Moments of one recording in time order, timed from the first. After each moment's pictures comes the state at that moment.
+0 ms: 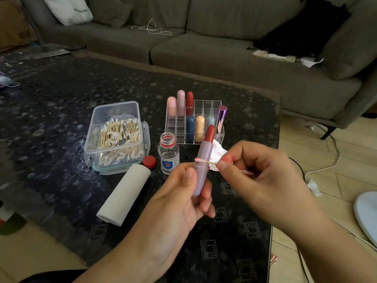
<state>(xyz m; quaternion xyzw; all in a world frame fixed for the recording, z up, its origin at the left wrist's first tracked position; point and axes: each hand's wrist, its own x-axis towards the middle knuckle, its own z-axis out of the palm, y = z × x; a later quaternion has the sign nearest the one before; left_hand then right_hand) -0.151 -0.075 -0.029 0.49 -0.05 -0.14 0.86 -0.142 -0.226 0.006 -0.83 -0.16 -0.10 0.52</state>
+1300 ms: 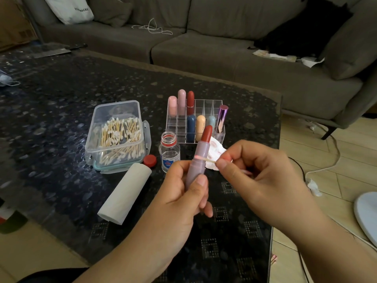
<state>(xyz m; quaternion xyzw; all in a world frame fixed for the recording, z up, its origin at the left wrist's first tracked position) -0.151 -0.074 -0.034 0.58 -0.08 -0.08 0.81 -0.141 -0.225 0.005 -0.84 -0.17 -0.10 0.50</state>
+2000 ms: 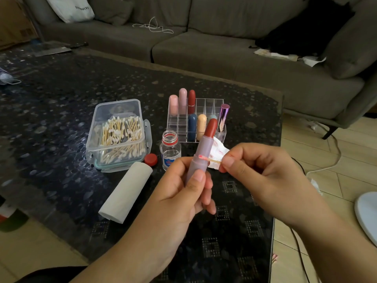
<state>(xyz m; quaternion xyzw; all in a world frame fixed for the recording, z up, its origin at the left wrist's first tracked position) -0.154 -0.072 -0.024 0.53 -0.07 -0.10 0.84 -0.139 -0.229 0.010 -0.80 -0.17 -0.02 0.57</state>
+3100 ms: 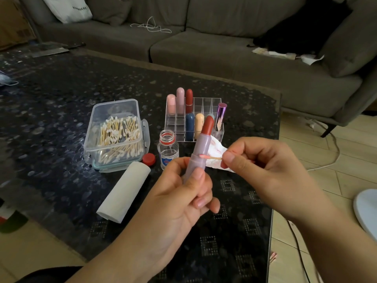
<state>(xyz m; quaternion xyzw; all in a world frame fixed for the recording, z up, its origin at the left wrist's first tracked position) -0.154 -0.075 -0.020 0.42 -0.05 -0.16 0.89 -0.136 -0.233 0.011 -0.78 -0.17 -0.03 0.60</state>
